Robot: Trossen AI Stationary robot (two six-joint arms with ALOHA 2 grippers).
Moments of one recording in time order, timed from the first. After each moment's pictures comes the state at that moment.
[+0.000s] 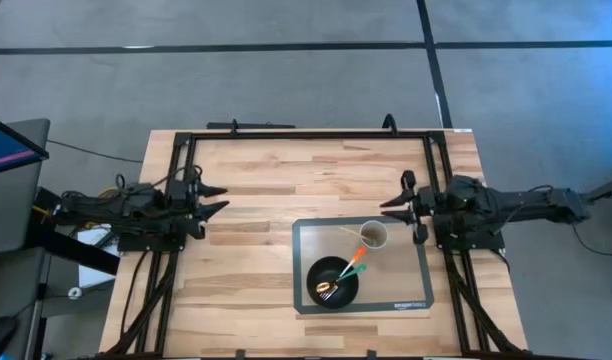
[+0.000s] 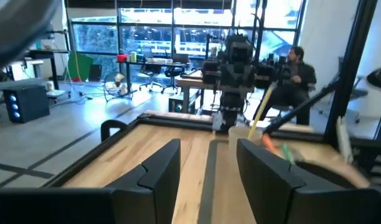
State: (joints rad) left arm -0.13 0.12 0.22 -0.02 -0.30 0.01; right arm 0.00 0.39 0.25 0.10 -0.09 -0.03
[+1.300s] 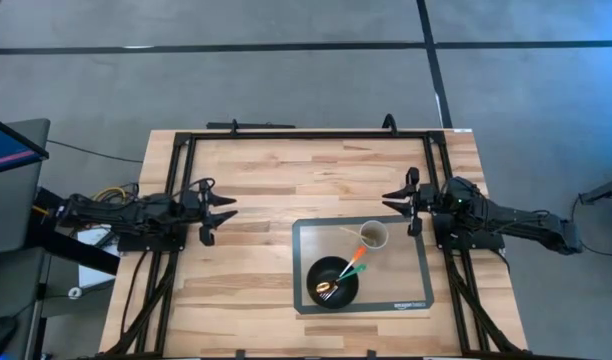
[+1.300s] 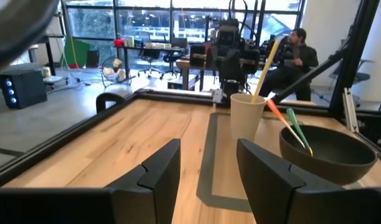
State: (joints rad) left arm -0.13 0.06 0.01 0.08 -0.29 0.00; right arm -0.30 0.16 0.01 0.15 -0.21 -0.05
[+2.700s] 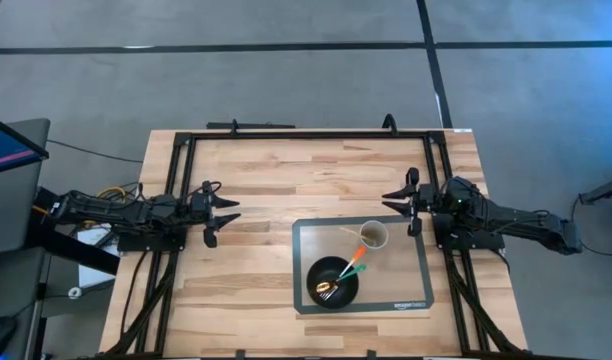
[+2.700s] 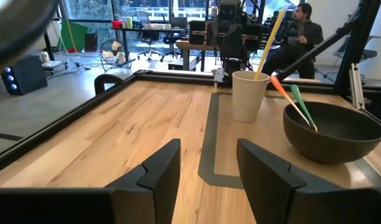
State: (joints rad) left arm -0.13 0.16 0.01 0.09 -0.29 0.00; right arm -0.30 0.16 0.01 0.14 -0.21 -0.05
